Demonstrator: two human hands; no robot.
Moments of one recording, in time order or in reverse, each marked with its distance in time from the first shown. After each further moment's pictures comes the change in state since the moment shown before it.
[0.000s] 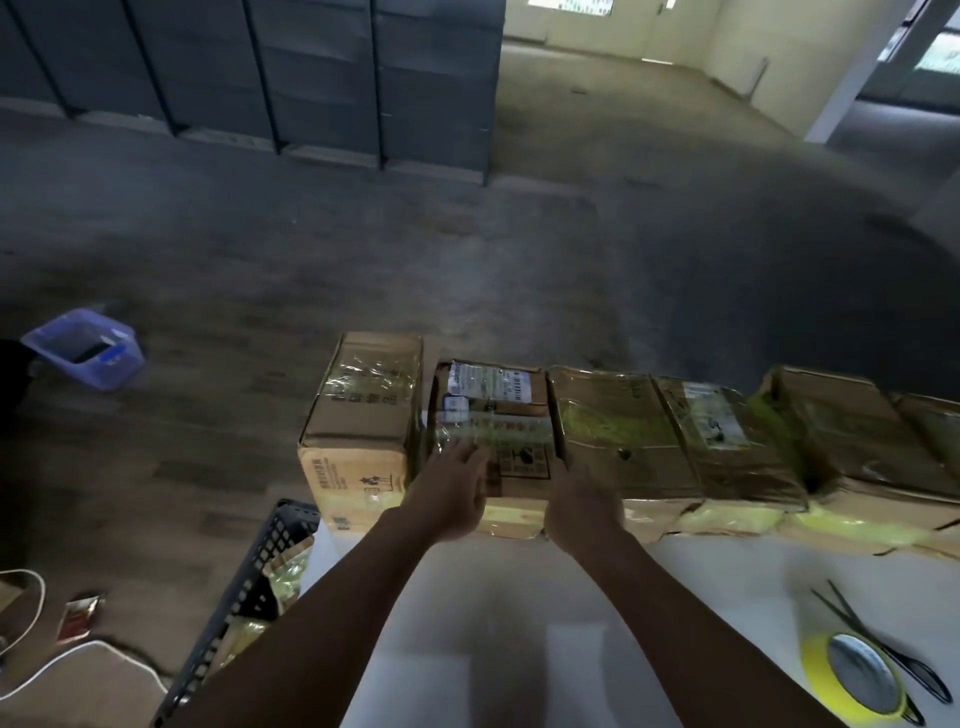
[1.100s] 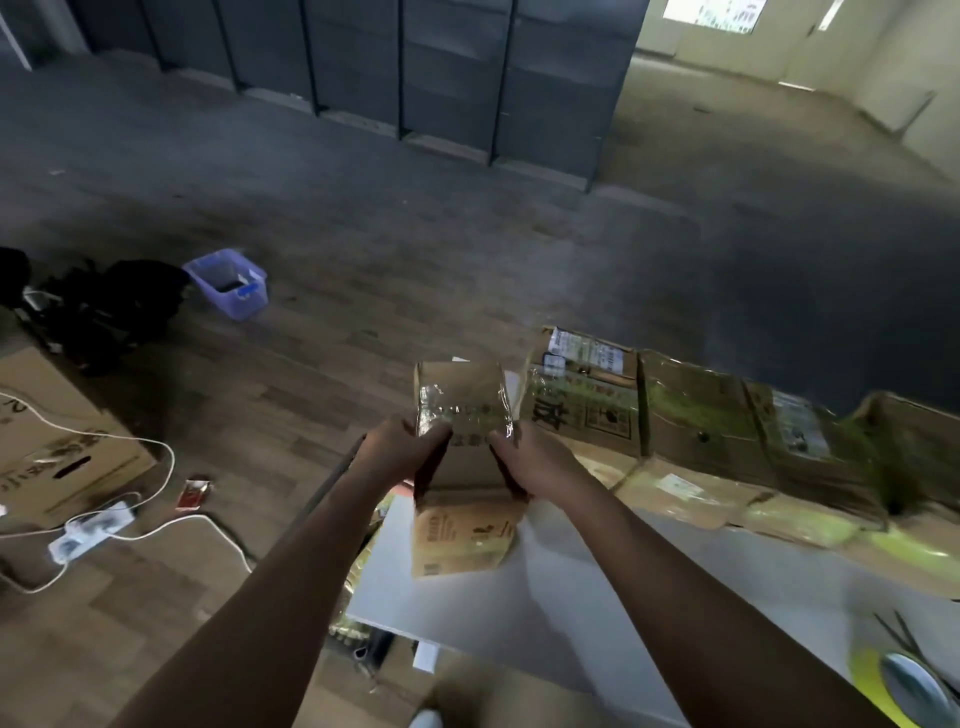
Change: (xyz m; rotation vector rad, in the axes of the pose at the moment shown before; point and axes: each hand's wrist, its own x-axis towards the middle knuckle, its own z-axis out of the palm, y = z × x) left_hand -0.158 -0.059 -0.060 -0.631 0.238 -0.843; right_hand -0.068 -0.117 0.010 0.425 -0.132 -0.299
